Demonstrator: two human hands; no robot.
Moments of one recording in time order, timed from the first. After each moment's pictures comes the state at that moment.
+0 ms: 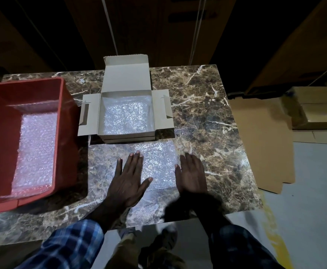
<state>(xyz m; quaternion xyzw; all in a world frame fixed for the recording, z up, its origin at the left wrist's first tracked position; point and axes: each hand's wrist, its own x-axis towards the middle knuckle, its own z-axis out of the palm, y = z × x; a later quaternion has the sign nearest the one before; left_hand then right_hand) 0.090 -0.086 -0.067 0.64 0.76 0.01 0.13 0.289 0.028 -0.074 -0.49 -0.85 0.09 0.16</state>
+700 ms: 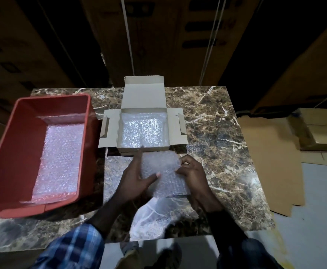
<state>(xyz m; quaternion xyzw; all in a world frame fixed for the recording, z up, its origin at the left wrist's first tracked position) 0.062 -0.061 0.002 0.43 0.75 0.39 0.32 0.231 0.039 0.026 -0.52 -0.48 0.67 0.22</state>
